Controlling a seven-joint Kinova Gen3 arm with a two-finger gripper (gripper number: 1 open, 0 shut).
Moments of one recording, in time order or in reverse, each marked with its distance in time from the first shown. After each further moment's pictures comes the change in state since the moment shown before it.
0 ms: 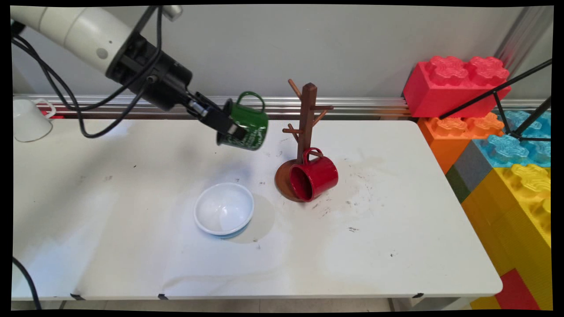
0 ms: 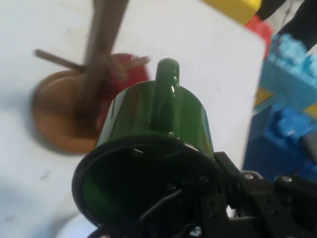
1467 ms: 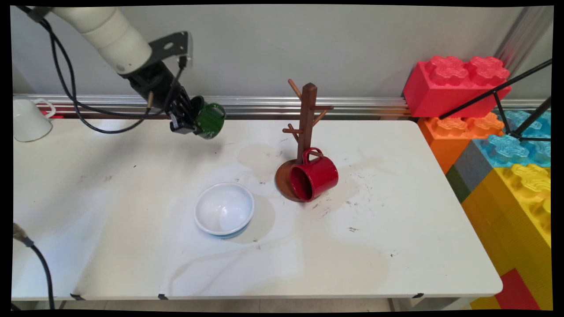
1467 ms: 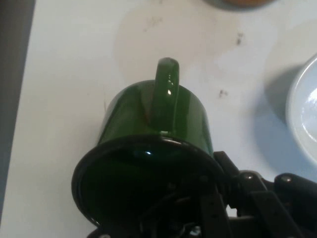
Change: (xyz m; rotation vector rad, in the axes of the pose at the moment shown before) arm 0.008 -0.091 0.025 0.331 -0.419 0.451
